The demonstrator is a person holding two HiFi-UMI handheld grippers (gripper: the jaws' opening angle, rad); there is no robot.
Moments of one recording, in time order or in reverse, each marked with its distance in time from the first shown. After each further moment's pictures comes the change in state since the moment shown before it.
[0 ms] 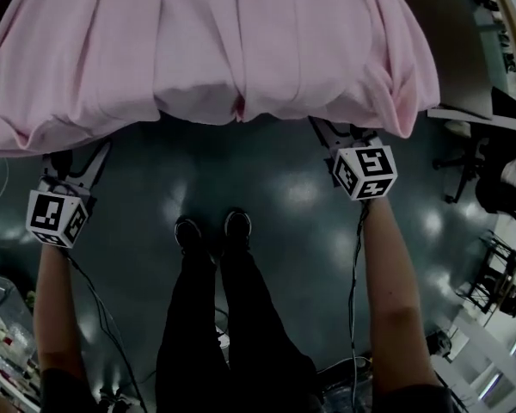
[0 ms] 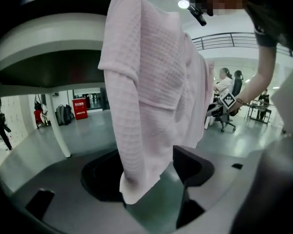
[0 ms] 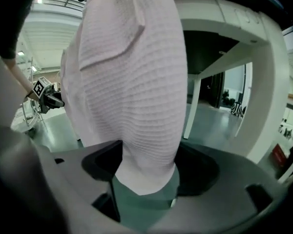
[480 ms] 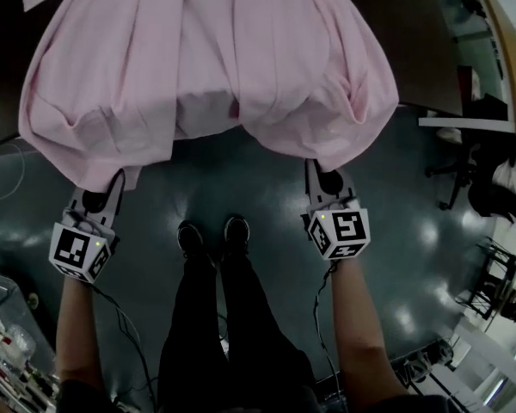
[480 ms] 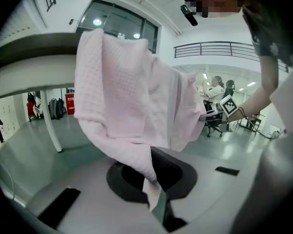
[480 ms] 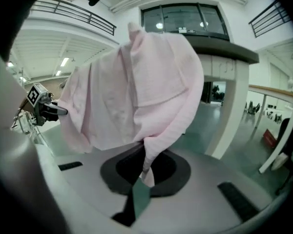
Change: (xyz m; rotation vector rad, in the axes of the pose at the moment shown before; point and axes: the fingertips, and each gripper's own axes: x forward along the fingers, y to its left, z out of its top) left arm -0.054 -0.076 0.022 -0.055 0.023 -0.095; right arm -0.092 0.068 0.009 0.115 -0.009 -0.075
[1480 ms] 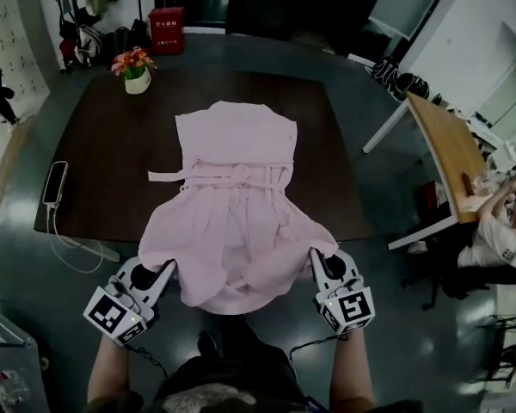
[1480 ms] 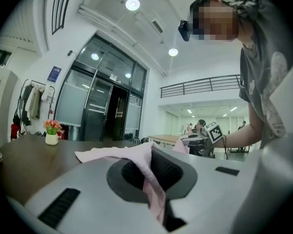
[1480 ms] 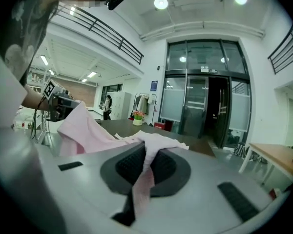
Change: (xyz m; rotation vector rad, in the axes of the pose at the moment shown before) left arm -0.193 -0.048 0.351 0.034 -0.439 -0.146; right arm -0.163 0.057 0.360 -0.268 -0.319 0.117
